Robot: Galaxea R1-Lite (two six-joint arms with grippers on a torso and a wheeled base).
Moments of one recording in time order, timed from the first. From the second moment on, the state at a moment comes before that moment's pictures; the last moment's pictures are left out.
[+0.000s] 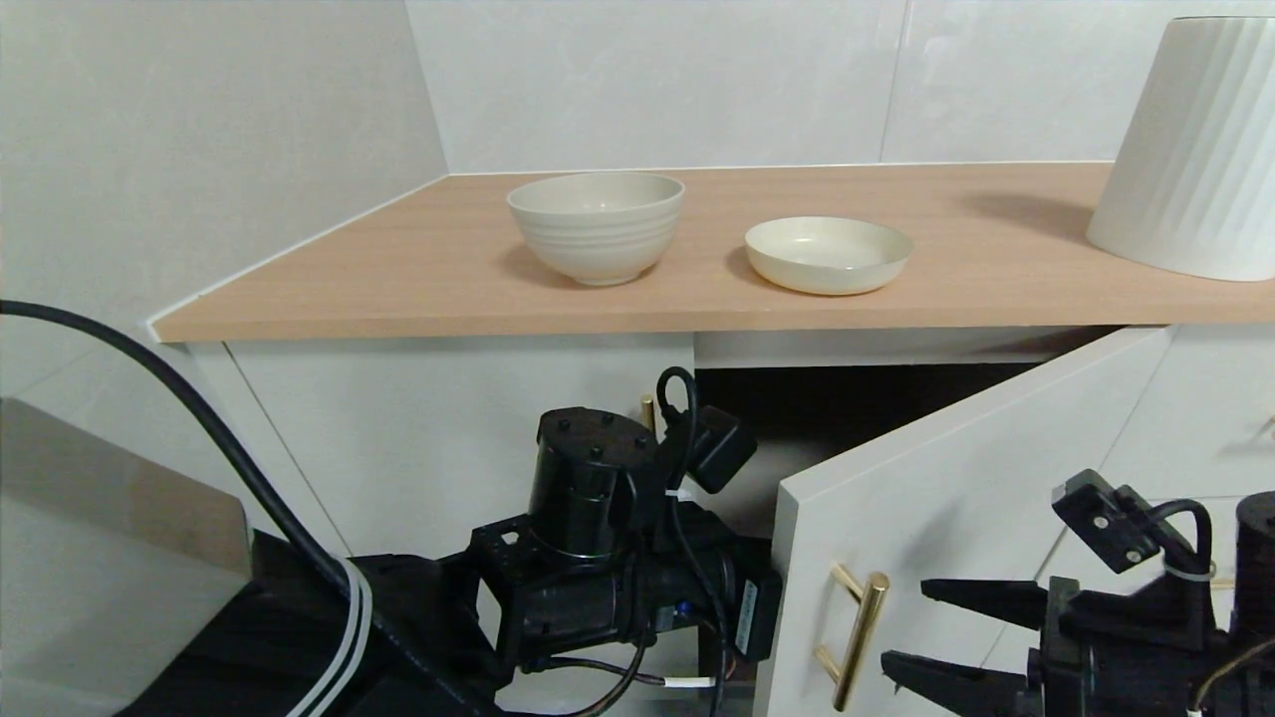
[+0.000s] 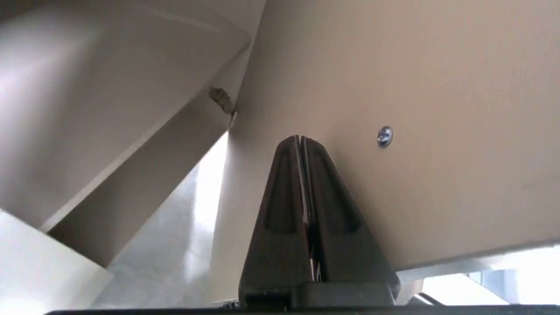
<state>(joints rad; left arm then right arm) -0.84 1.94 -0.82 -0.78 -0.34 -0.24 0.53 1.43 -0.21 -0.85 0.41 0.19</state>
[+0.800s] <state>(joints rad) -0.89 1.99 -0.90 -0.74 -0.33 -0.24 0.53 1.09 -0.27 -0.56 0.40 0.18</state>
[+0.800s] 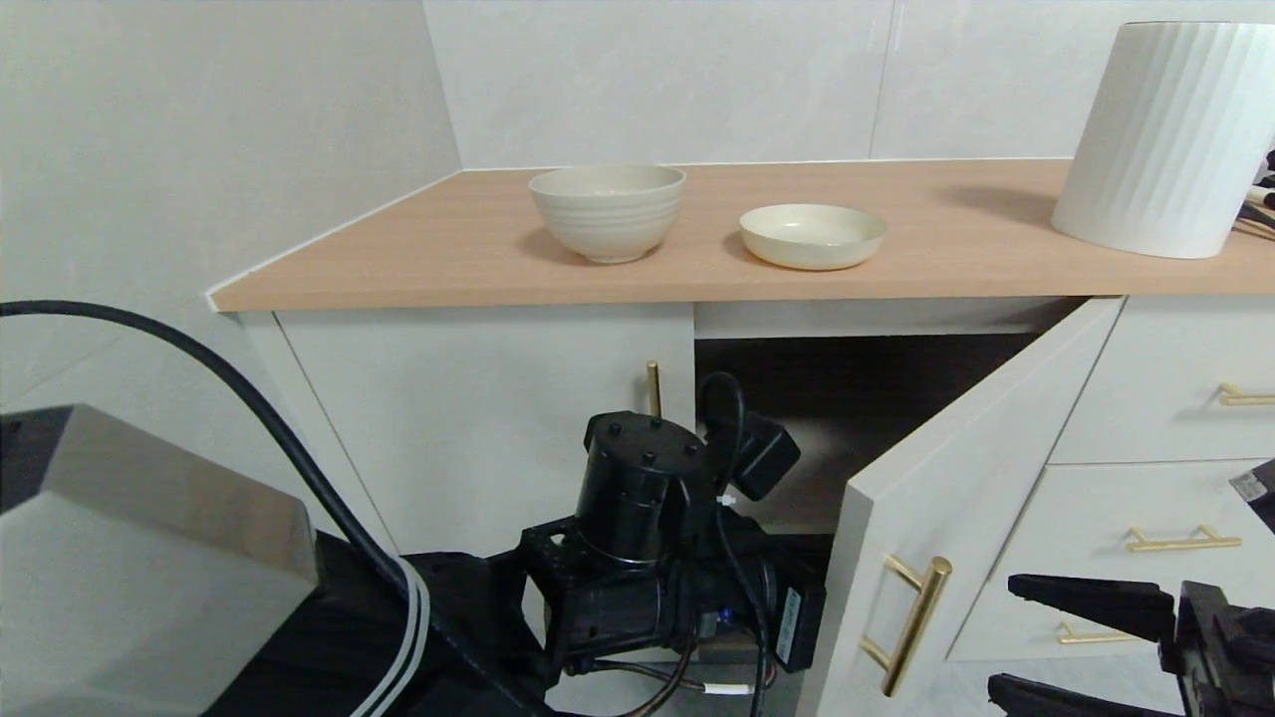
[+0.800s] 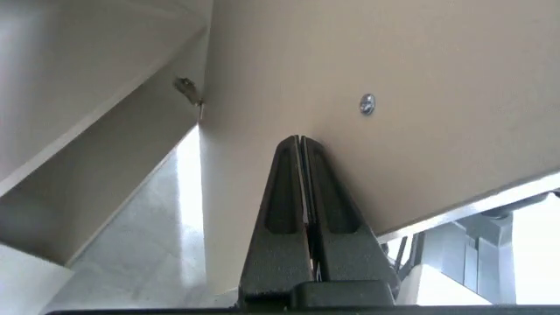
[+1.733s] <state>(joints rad) -0.99 2.06 -1.09 -0.61 -0.22 -0.25 0.53 0.83 -0.46 -0.32 0.40 0.21</state>
